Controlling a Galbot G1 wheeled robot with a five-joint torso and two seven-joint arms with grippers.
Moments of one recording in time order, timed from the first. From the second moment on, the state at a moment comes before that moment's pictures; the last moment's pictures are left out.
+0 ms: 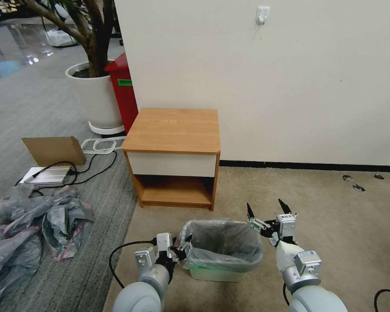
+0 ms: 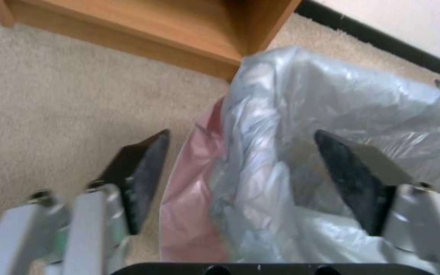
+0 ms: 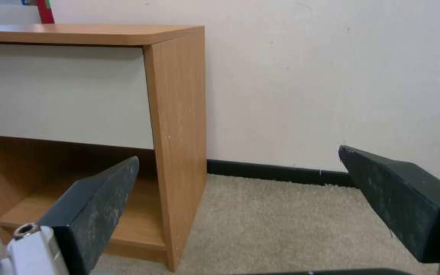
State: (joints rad) left arm 1.51 -1.15 -0.08 -2.14 -0.82 0.37 -0.51; right arm -1.66 1.28 0.41 2.14 0.12 -0.04 0.14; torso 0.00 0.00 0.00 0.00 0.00
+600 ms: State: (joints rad) left arm 1.71 -1.18 -0.41 -2.18 -0.22 0.03 -0.20; right arm -1.86 1.37 0.53 2.14 0.23 0.23 0.12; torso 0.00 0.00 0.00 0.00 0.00
